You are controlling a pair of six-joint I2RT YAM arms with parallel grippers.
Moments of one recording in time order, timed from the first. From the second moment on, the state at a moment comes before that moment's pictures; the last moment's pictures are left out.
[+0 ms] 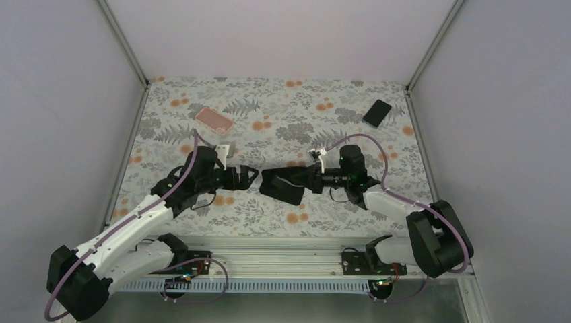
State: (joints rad) left arm -0.60 0.93 0.69 -0.39 0.21 -0.54; right arm 0.44 1.28 0.48 0.36 -0.97 0.29
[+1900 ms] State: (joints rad) left arm -0.80 1.46 0.35 0.51 0.22 -1.12; right arm 0.57 1.75 0.32 1.05 -0.64 0.78
